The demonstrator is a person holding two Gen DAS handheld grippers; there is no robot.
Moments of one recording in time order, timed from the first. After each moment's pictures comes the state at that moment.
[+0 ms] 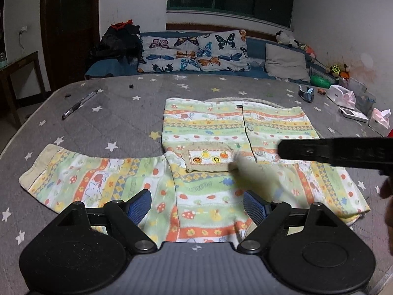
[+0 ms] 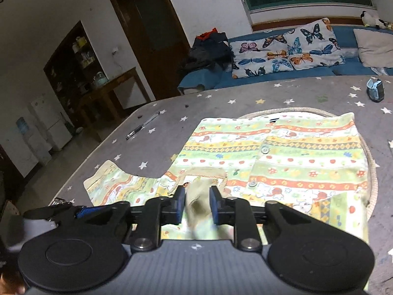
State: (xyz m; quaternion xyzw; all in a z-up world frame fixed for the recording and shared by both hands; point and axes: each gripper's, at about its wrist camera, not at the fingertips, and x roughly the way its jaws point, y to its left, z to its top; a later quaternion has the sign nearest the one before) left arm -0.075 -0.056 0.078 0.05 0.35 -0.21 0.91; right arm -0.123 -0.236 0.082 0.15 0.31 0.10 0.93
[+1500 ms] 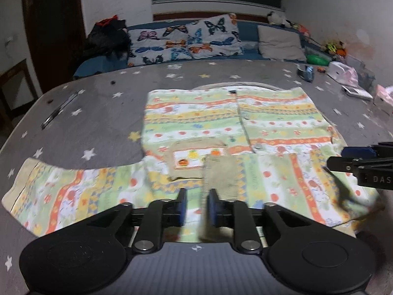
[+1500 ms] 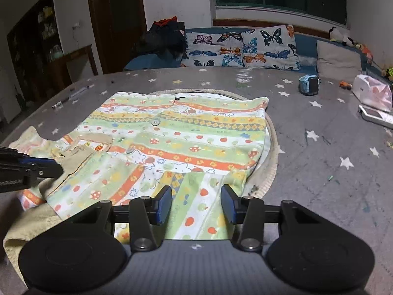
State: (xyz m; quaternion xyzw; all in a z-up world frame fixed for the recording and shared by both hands) left arm -0.046 -0.089 0.058 0.10 0.37 -0.21 0.90; right arm -0.132 -0.312 0.039 0.05 0.36 -0.02 0.93
